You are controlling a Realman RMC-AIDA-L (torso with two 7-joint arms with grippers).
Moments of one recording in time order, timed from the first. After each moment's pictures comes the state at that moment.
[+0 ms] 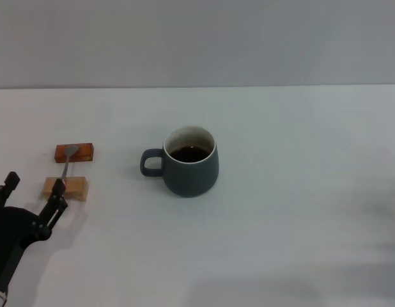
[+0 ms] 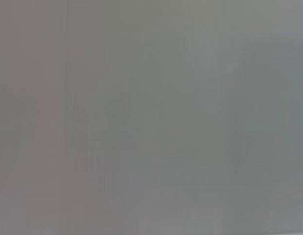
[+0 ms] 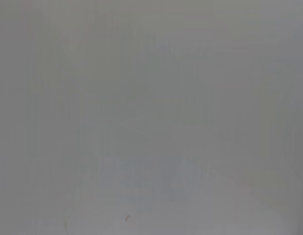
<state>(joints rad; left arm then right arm) -0.08 -2.07 -0.76 -0.31 2.47 1.34 -0.11 0.26 2.08 0.58 0.22 -1.88 -1.24 0.00</state>
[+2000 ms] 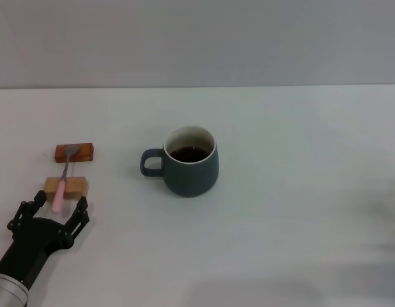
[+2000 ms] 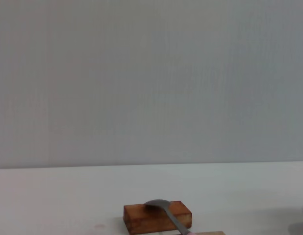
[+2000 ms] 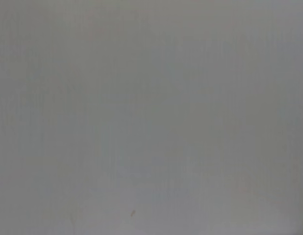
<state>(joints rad) -0.12 -2.07 -0.75 -0.34 2.44 1.09 -0.12 0.26 2.09 0.57 0.22 -1.88 -1.23 0.00</state>
